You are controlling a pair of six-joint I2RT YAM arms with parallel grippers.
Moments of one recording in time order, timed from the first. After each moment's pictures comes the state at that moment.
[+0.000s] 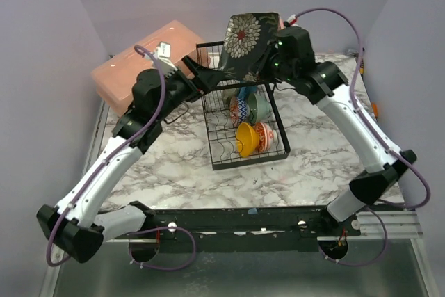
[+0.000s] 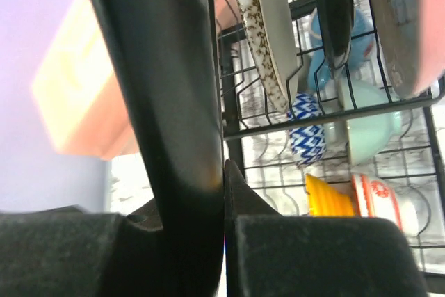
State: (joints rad) left arm -0.56 1.16 1.20 -0.05 0.12 -0.97; right arm 0.59 1.54 1.83 -0.73 0.10 0.75
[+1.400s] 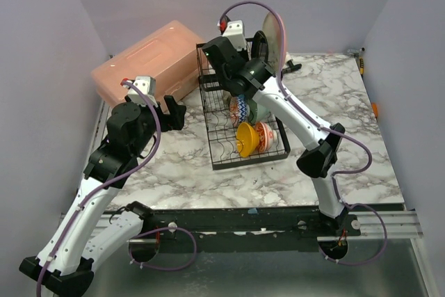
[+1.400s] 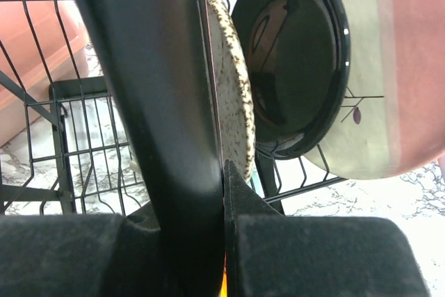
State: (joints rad) left arm -0.45 0.77 1.01 -0.44 -0.13 -0.28; right arm 0.87 2.09 2.41 -0.96 0.95 0.29
